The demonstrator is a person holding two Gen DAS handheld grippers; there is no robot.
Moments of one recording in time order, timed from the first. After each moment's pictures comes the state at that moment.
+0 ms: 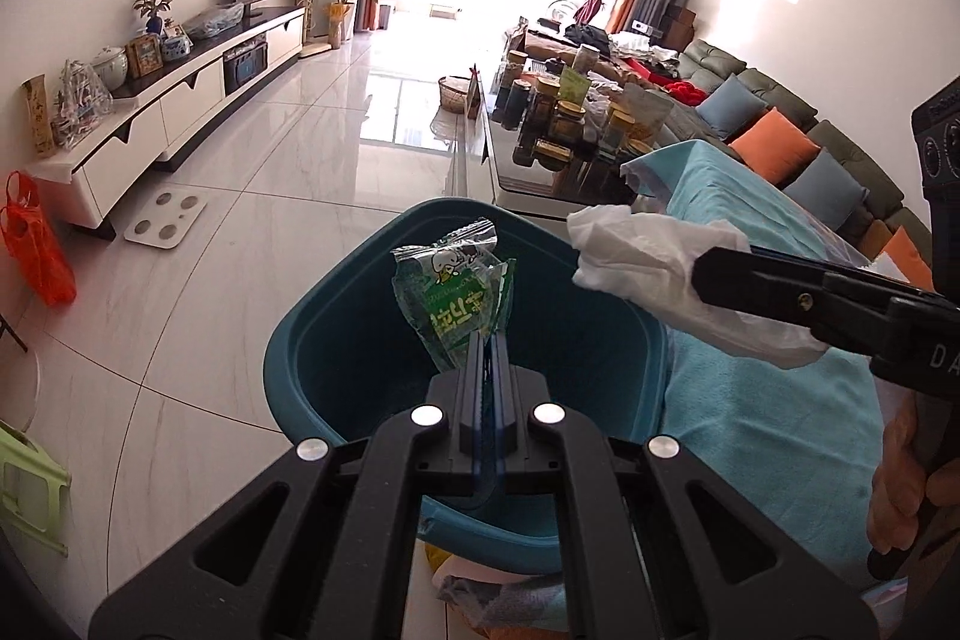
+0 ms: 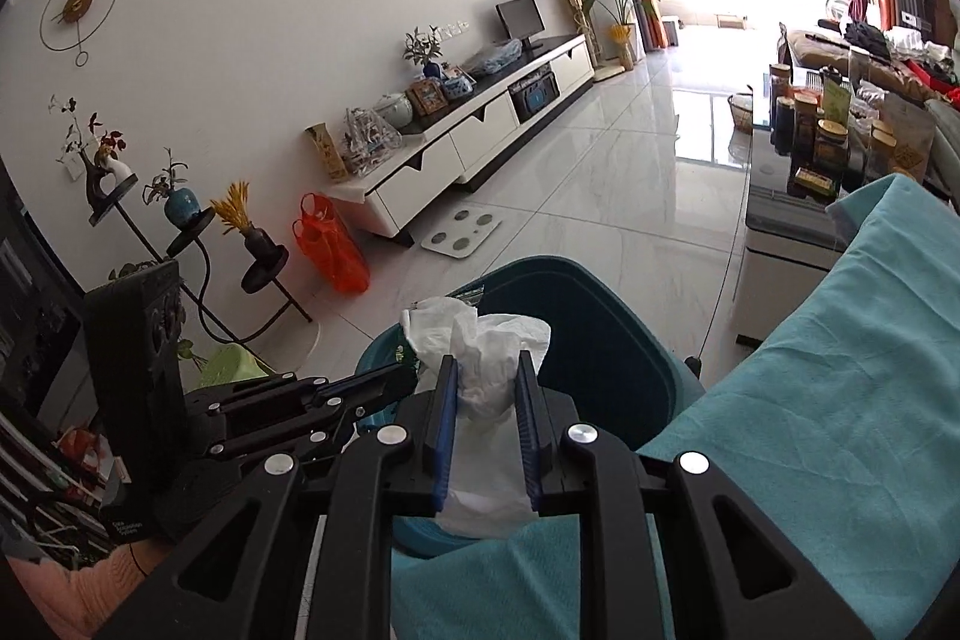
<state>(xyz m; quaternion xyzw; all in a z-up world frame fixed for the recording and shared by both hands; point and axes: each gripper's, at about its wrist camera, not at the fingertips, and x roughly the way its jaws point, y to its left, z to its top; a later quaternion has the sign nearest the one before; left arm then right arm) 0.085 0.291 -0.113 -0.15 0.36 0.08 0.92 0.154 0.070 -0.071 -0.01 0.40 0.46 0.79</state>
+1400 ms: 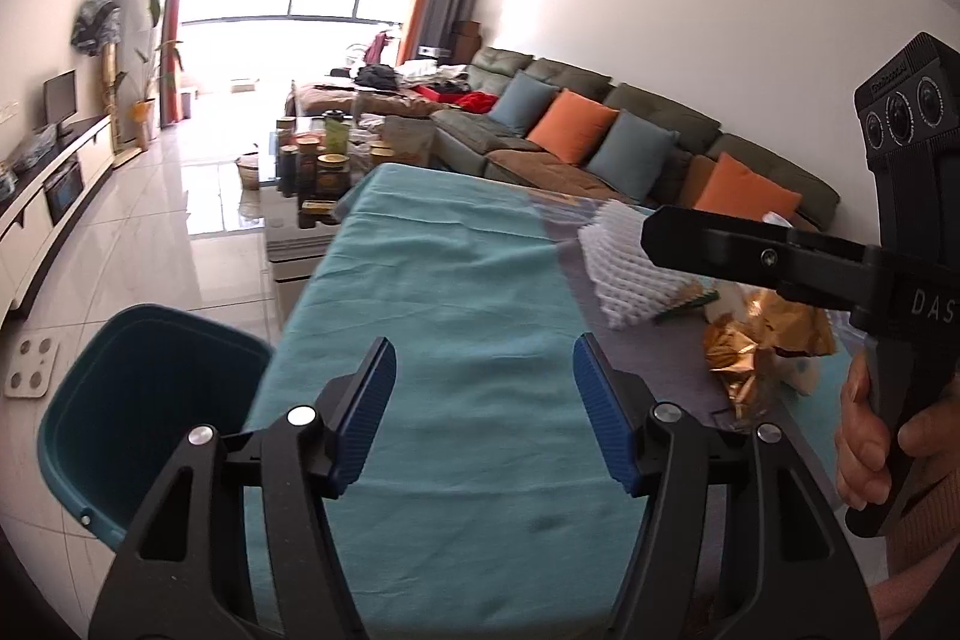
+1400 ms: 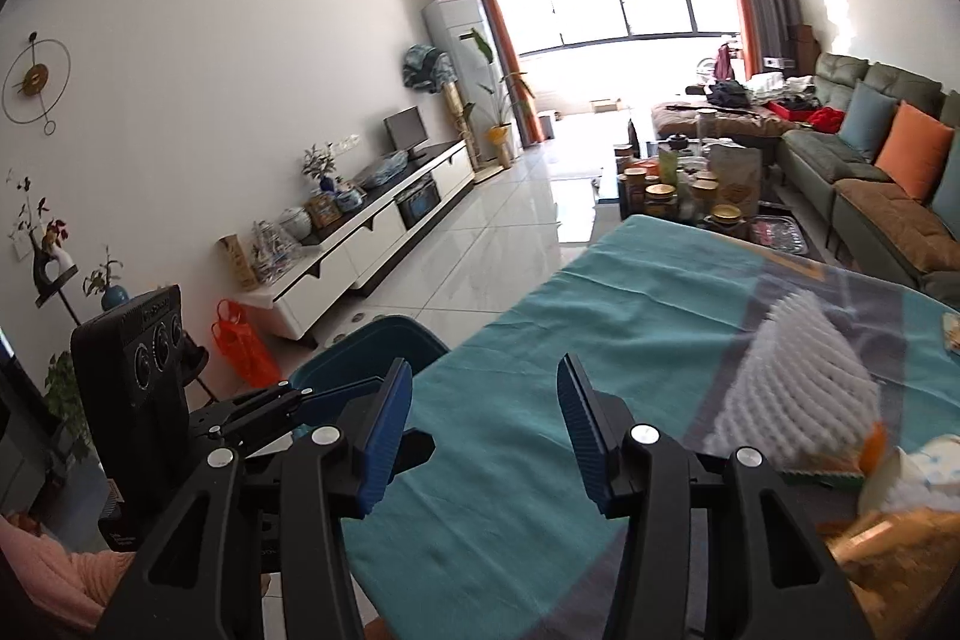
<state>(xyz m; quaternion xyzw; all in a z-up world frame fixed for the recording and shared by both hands) 0.089 0.071 -0.059 -0.06 0.28 -0.17 0.94 0.089 -0.140 -0.015 0.05 0.29 0.32 0.90</state>
